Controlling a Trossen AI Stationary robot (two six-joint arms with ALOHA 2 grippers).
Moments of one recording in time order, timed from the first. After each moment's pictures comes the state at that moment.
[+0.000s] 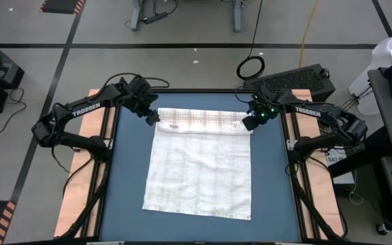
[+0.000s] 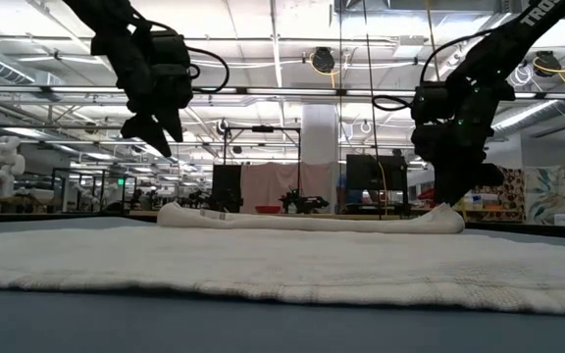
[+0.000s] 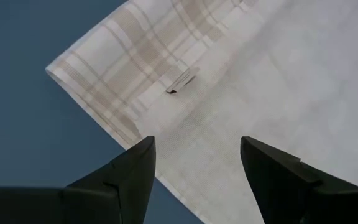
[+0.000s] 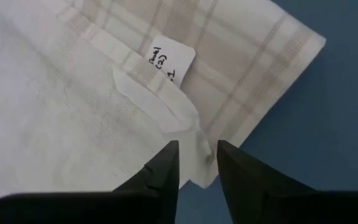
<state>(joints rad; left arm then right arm) 0.72 1.27 0.96 -0.80 0.37 -0.15 -0.79 1.34 0.72 -0.64 -0.29 0.28</state>
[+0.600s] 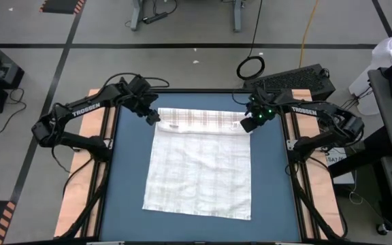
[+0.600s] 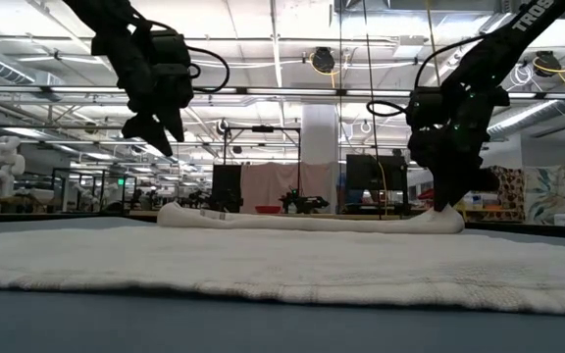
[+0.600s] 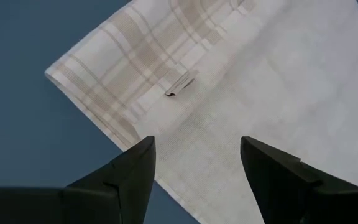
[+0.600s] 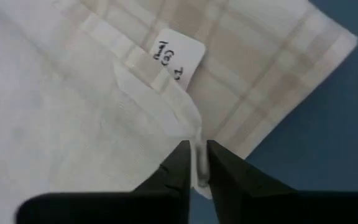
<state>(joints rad) 0.72 1.27 0.96 -0.79 0.37 -0.15 -0.76 1.39 0.72 -0.61 -0.29 0.28</state>
